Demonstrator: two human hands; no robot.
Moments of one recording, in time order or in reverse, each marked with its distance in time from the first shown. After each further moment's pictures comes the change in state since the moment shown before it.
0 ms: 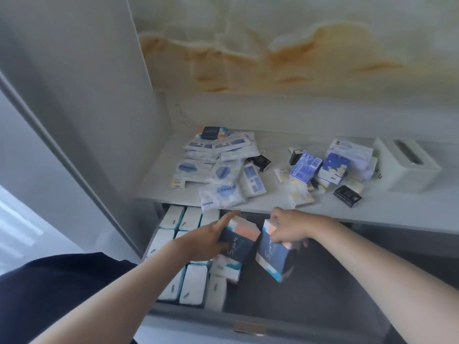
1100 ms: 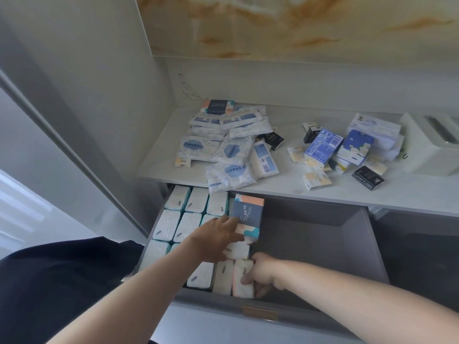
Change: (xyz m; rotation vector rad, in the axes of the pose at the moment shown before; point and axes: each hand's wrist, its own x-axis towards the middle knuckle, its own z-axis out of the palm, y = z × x) left_hand 0.015 -0.043 0.051 0.755 -0.066 0.251; right_hand 0.063 -0.033 0.179 0.672 -0.318 0.212
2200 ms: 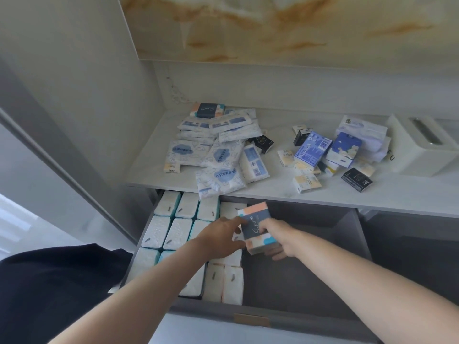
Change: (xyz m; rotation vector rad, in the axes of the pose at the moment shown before) left_hand 0.038 0.016 -0.008 -0.659 0.067 -0.318; right_hand -0.013 -0.028 -0.088 0.322 0.254 0.041
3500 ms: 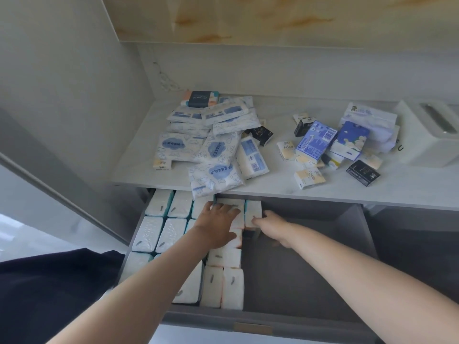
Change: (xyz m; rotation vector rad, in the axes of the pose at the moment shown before) left_hand 0.039 -0.014 -0.008 0.573 -0.068 0.039; right_hand 0.040 -0.008 0.005 -0.122 0.035 -0.166
